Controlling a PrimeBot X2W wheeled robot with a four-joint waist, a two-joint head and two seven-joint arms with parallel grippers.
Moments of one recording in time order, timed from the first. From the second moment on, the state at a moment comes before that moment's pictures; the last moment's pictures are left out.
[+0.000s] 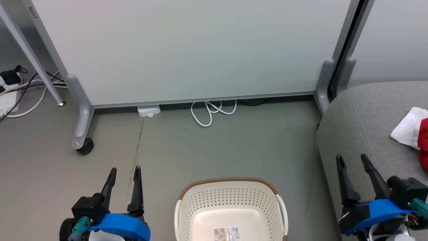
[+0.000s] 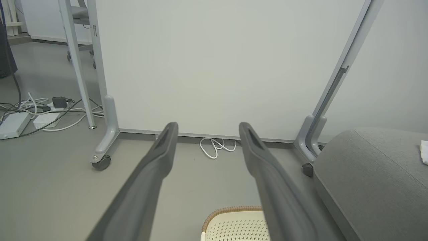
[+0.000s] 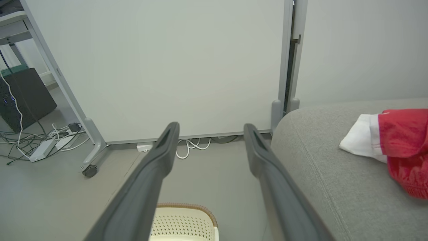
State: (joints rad) left arm -0.09 0.07 -0.09 0.39 -0.28 -0.13 -0.26; right arm -0.05 -0.06 -0.09 0.14 0.18 0.13 -0.08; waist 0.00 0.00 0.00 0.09
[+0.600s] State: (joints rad) left arm -0.09 0.07 -0.09 0.41 -0.28 -0.13 -0.26; right arm -0.04 -0.05 -0.07 0.15 0.18 0.13 -0.09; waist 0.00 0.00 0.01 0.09
